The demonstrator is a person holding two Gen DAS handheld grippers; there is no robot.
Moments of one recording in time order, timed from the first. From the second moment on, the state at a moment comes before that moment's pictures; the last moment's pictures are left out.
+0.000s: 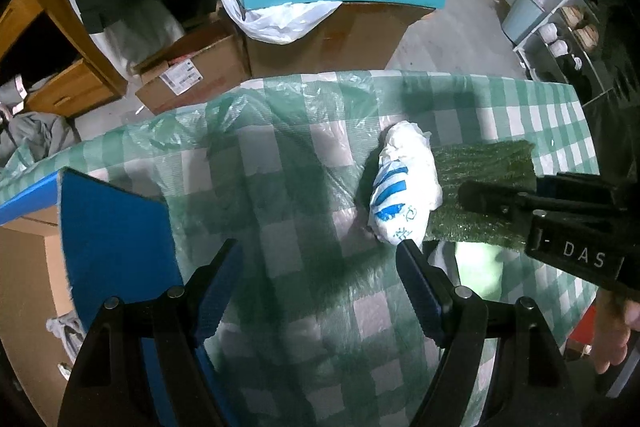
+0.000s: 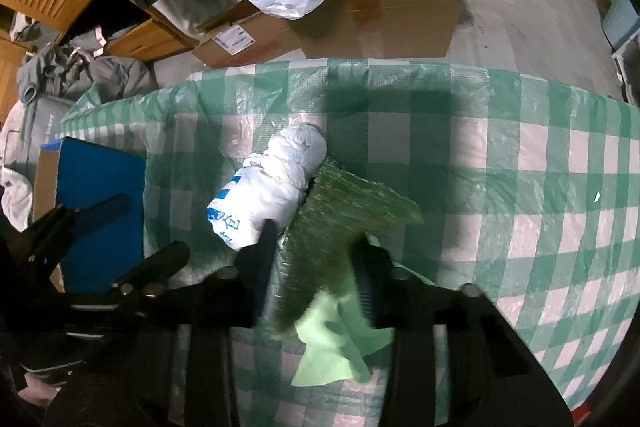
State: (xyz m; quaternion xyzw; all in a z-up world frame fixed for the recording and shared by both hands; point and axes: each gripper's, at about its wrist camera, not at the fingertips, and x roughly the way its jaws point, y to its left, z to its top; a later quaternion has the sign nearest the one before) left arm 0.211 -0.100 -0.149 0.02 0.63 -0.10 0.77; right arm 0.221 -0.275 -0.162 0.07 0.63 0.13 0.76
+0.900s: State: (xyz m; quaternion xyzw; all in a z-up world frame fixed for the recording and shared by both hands) left arm 0.238 -0.162 -0.183 0.03 0.65 -0.12 0.75; right arm 0.212 -0.311 -0.124 0.04 0.57 0.12 0.81
